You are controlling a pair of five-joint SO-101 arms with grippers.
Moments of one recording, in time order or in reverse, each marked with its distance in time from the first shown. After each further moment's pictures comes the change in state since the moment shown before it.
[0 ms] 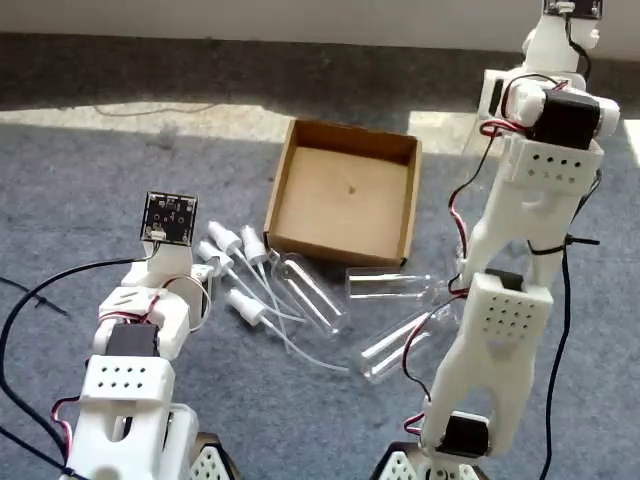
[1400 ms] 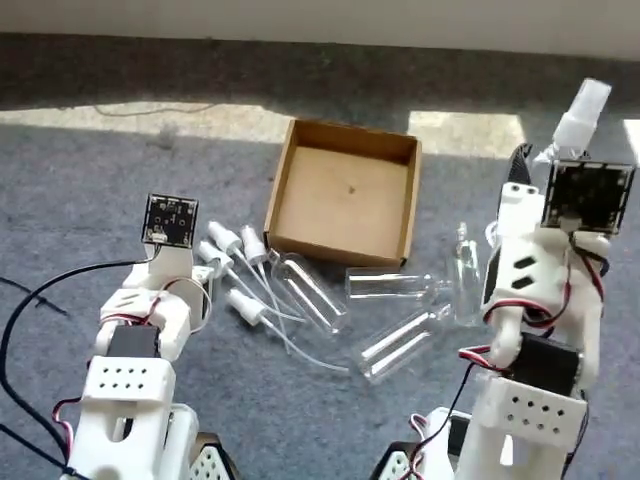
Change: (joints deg) left arm 0.0 0.0 1.3 -1.7 0.0; right arm 5.2 -104.6 144.6 -77.5 9.9
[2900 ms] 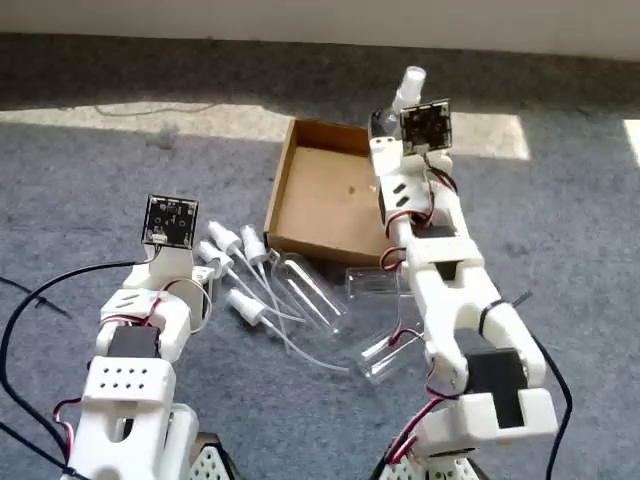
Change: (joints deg) left arm 0.0 0.0 0.5 -0.5 0.0; right arm -22.3 65.1 -11.6 -48.0 -1.6
